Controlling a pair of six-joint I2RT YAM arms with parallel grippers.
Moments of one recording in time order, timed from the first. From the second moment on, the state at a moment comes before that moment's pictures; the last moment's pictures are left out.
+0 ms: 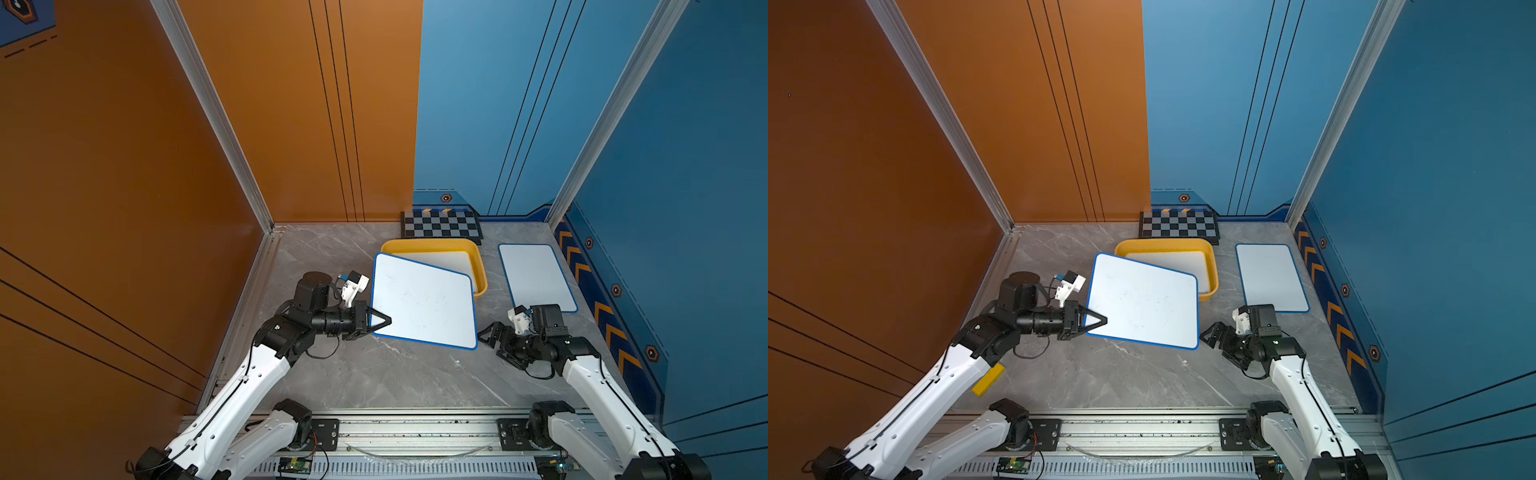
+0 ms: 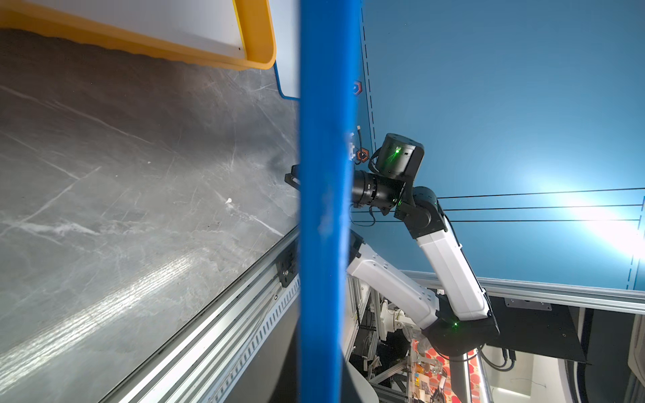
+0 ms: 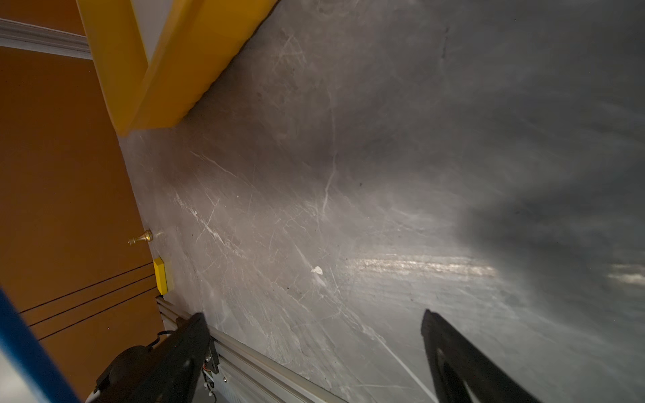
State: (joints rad) left arm -0.42 0.93 0.89 -0.54 0.83 -0.85; right arm 0.06 0.90 0.53 -0.70 -0.56 0.58
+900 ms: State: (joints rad) left arm -0.42 1.54 1.42 -0.60 0.62 -0.75; right arm -0.09 1.08 0.72 -0.74 -0.41 0.54
